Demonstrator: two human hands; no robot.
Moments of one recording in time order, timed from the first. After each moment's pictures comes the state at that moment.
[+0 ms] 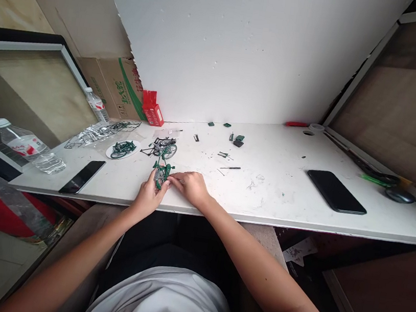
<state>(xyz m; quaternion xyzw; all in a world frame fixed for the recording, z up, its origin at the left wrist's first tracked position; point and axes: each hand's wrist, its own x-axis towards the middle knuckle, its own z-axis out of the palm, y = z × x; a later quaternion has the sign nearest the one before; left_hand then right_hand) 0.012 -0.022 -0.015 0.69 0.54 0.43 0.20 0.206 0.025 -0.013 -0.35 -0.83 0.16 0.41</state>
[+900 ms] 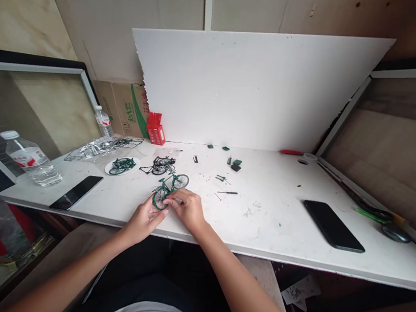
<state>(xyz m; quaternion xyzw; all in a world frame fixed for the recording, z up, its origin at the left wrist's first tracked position) 0.020 -0.033 -0.011 0.66 0.44 0.46 0.39 0.205 0.021 -0.003 -0.27 -0.77 0.23 0.53</state>
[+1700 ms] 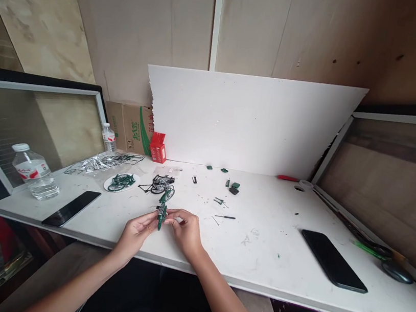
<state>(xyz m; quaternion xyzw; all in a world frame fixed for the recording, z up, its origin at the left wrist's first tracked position) 0.023 -0.022 -0.004 0.50 0.42 0.58 0.48 0.205 0.019 0.002 -0.30 -0.69 0.38 0.54</state>
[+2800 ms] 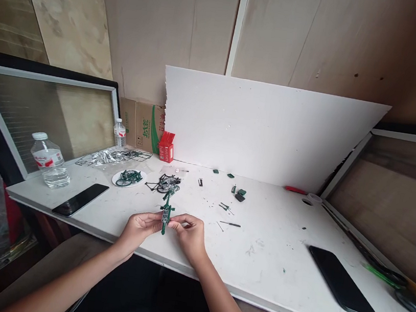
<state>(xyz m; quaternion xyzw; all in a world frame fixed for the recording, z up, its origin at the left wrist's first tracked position) 0.013 -0.022 0.000 0.46 0.43 0.59 0.50 0.201 0.014 0.005 -0.34 -0.65 0.43 0.52</state>
